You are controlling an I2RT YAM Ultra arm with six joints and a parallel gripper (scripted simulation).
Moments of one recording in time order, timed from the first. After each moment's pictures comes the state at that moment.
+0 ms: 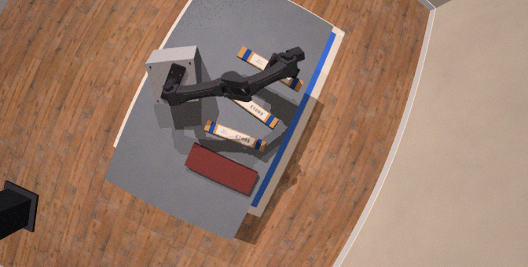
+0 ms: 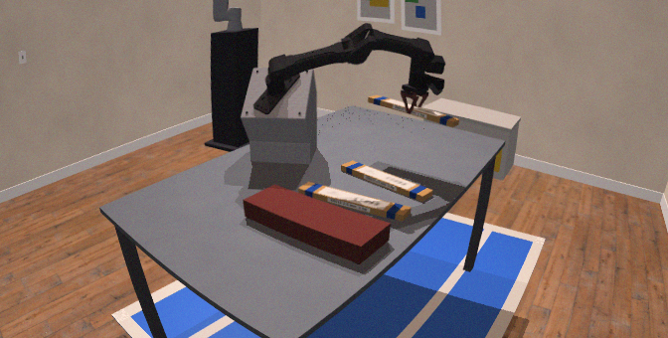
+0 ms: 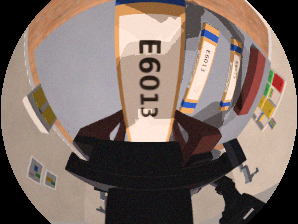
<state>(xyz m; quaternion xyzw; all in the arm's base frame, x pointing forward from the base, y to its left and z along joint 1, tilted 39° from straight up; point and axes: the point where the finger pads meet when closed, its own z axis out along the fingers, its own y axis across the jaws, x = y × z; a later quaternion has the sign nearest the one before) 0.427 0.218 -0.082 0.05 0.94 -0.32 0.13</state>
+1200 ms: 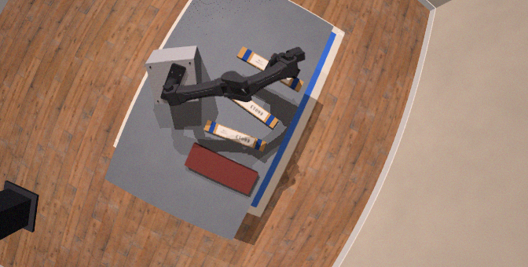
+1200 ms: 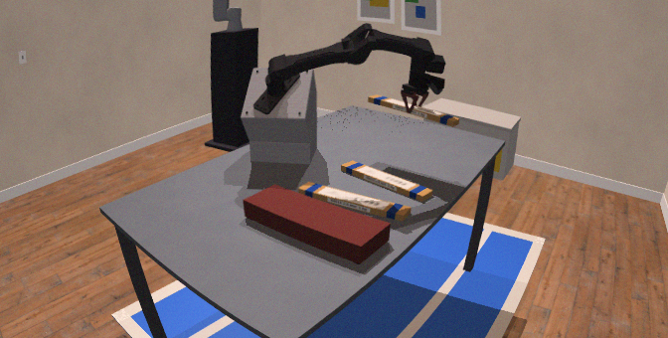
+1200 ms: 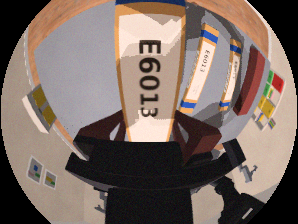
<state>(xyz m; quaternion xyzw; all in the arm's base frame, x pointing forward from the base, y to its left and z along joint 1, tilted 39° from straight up) 0.427 0.218 -0.079 0.05 0.94 -0.32 0.13</state>
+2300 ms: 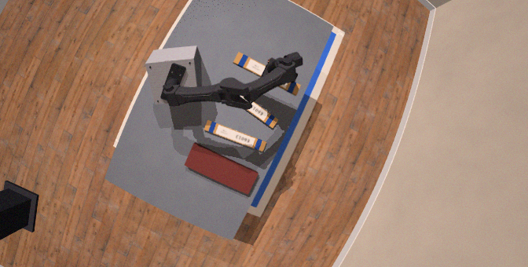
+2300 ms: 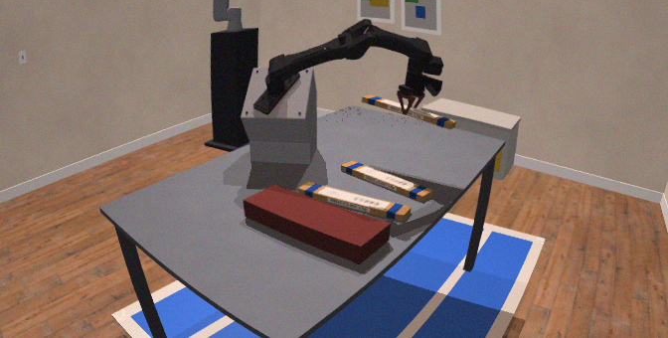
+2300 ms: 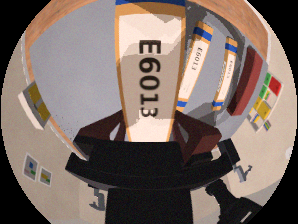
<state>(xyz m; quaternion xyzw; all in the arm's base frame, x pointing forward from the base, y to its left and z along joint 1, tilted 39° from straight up) 0.419 0.193 -0.064 0.04 0.94 -0.33 0.11</state>
